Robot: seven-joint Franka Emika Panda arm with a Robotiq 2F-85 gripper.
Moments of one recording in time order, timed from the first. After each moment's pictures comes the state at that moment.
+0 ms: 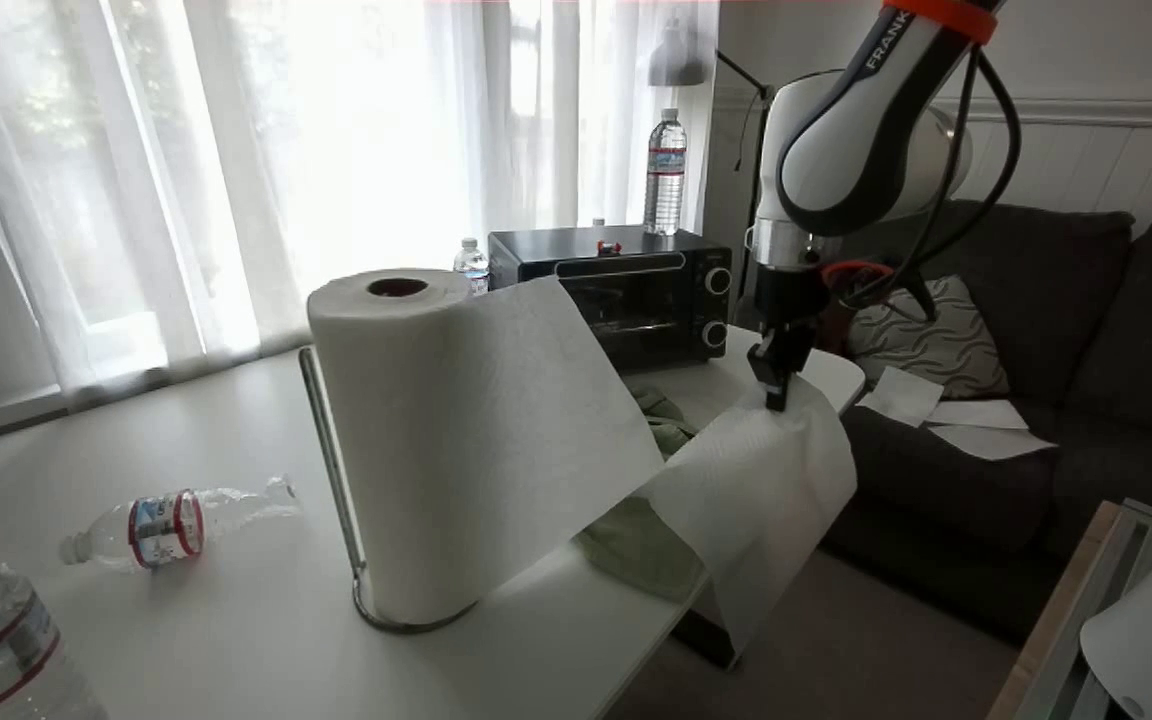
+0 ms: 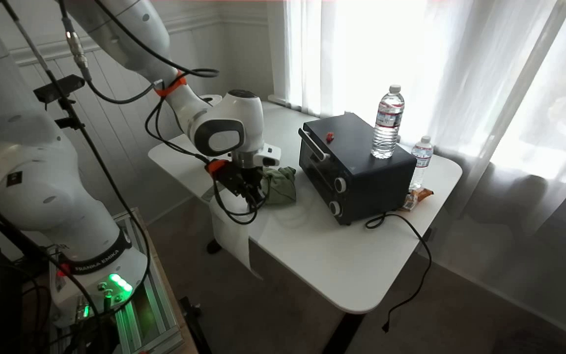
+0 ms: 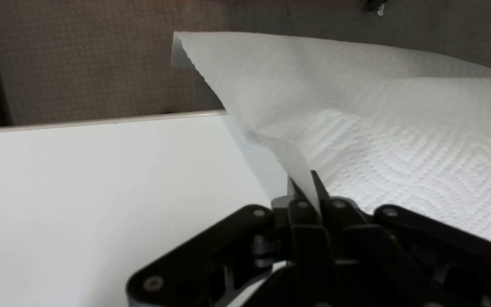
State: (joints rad) arm -0.05 0.04 -0.08 -2.70 -0.09 2.67 -0.15
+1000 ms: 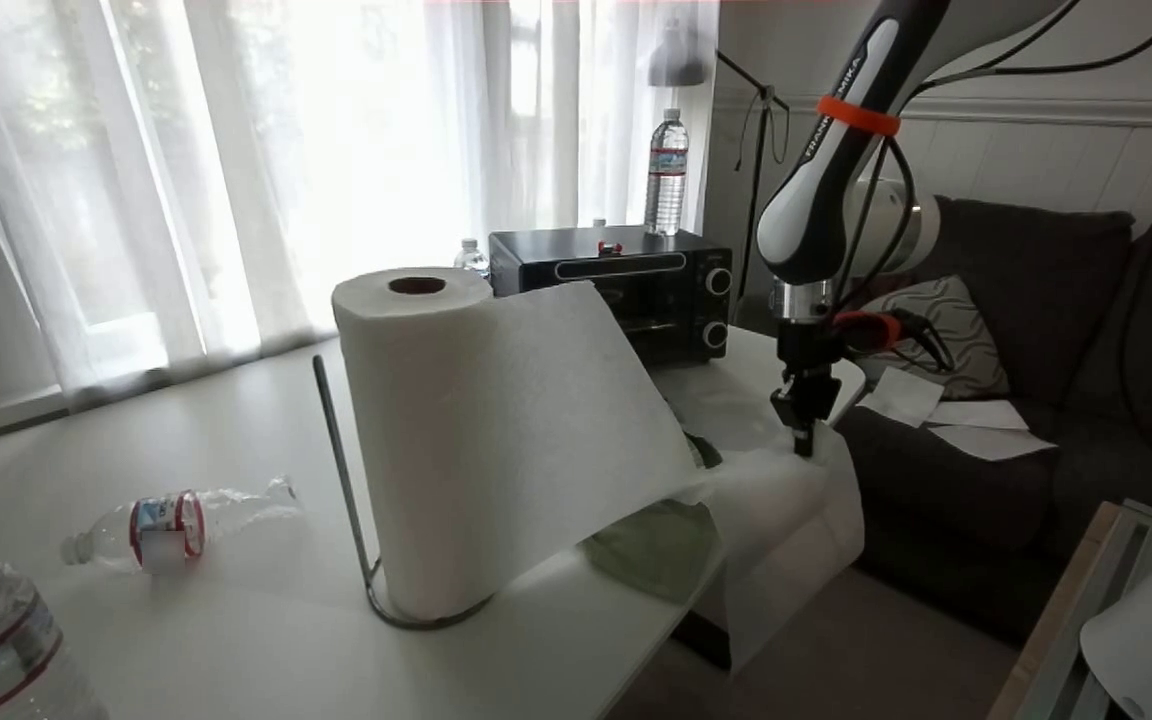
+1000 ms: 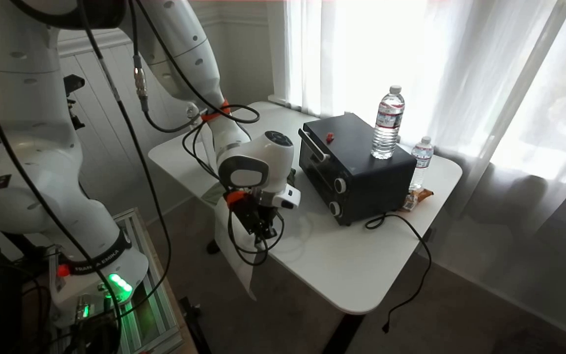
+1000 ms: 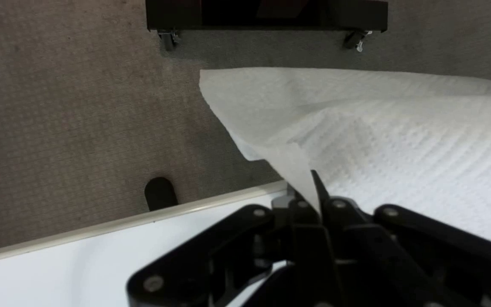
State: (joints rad) arm -0.20 0.33 -0.08 -2.55 0.06 2.64 -0.32
